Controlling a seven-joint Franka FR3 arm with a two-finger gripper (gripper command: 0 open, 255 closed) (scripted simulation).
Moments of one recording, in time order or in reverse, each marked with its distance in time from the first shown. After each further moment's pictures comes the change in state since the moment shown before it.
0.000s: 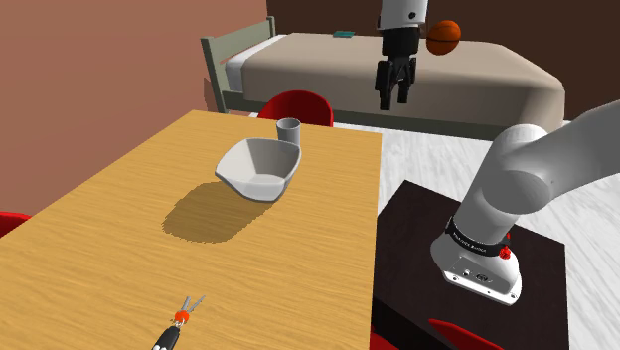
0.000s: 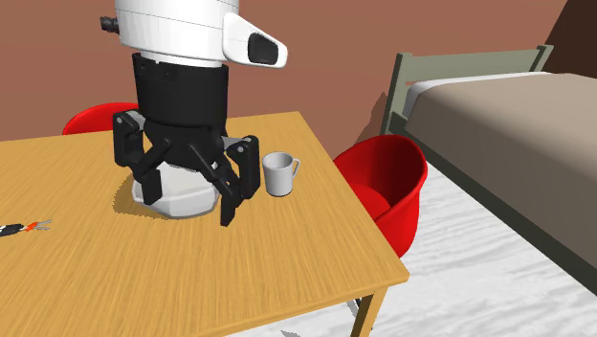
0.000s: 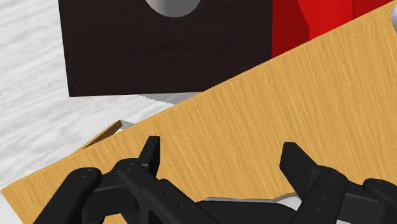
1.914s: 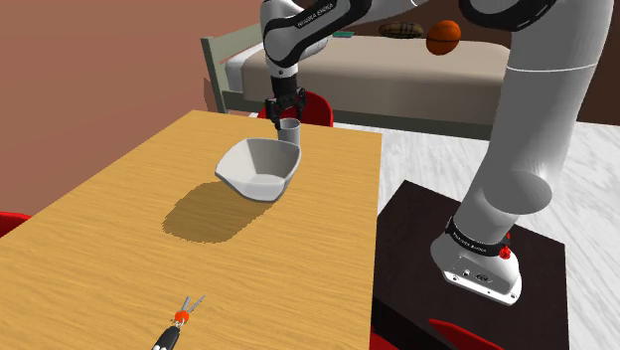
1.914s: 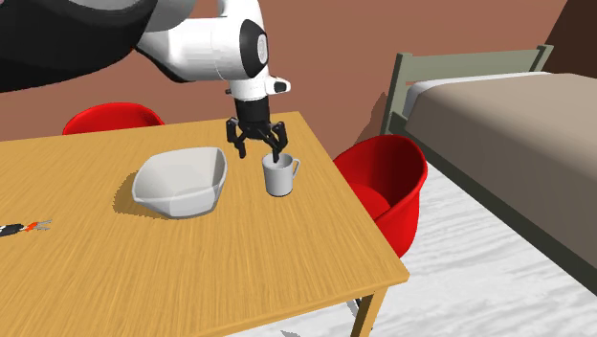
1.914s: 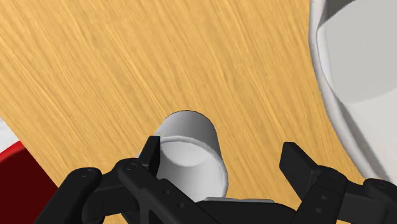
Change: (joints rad) arm 0.030 0.970 0.102 0.585 -0.134 0.519 0.205
